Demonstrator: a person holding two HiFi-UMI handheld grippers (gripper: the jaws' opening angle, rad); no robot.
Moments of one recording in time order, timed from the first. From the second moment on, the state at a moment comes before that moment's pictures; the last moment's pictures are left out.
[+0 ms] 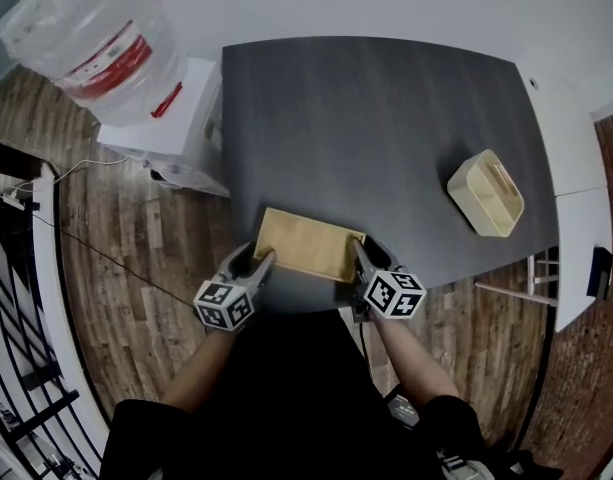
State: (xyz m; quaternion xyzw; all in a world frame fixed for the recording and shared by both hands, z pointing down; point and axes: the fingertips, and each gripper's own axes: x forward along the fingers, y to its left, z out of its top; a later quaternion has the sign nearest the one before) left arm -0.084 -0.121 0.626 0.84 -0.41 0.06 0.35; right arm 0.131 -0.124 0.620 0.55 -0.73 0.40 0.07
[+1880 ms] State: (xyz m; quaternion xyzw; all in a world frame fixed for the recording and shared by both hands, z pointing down) left arm -0.102 -0.160 0.636 0.76 -0.46 0.05 0.47; right arm 0.130 -0.147 0.629 0.47 -0.76 0.44 0.06
